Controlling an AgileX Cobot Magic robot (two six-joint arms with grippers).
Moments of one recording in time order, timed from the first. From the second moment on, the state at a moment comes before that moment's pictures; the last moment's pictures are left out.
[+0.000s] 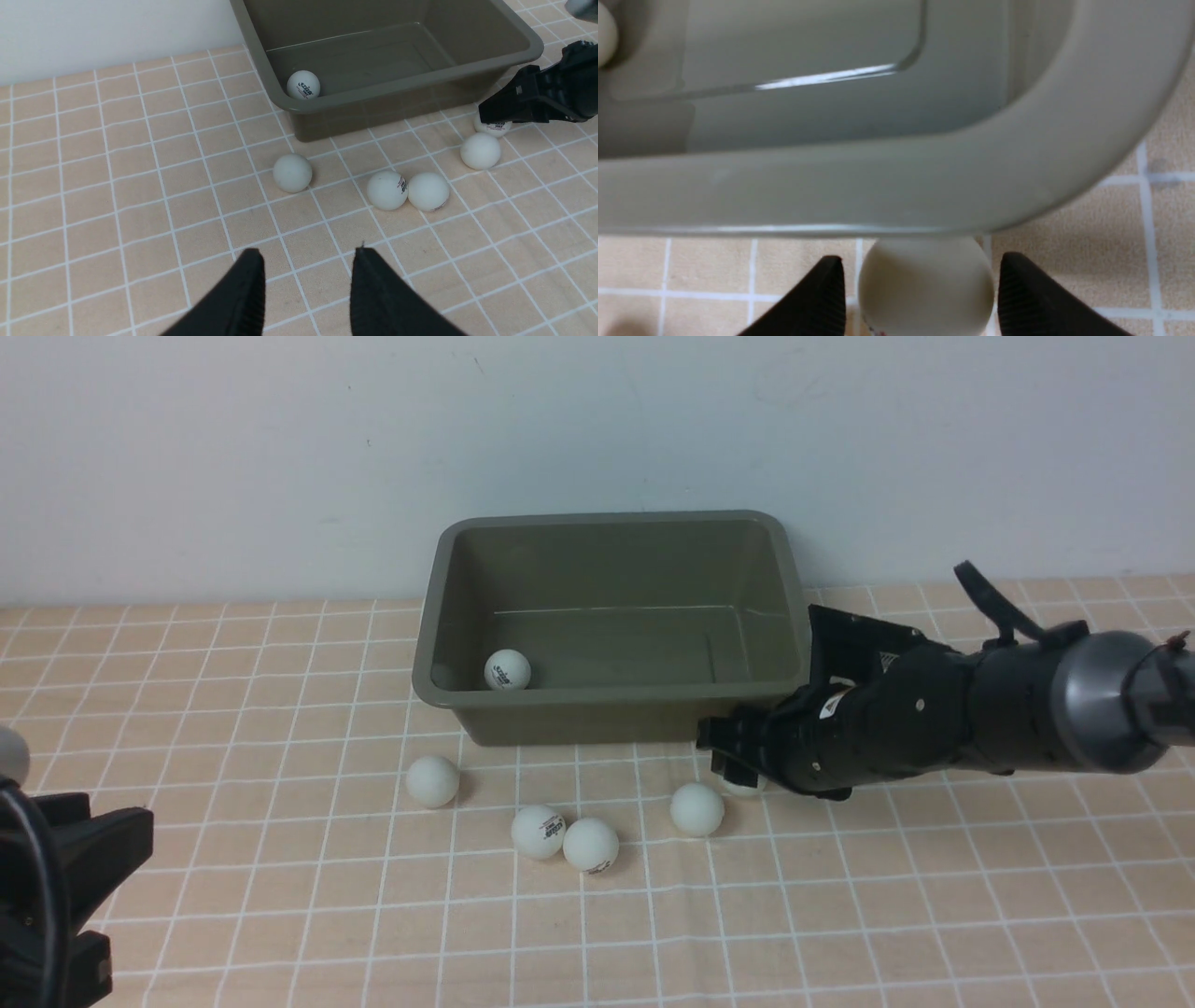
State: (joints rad) right arm 0.45 1.95 -1.09 0.45 0.21 0.12; left arm 0.01 0.55 -0.61 -0.47 0.73 0.45
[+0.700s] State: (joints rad) right arm 0.28 1.79 -1.09 0.17 0.52 0.13; left arm 0.01 0.55 -0.61 -0.47 0.73 0.45
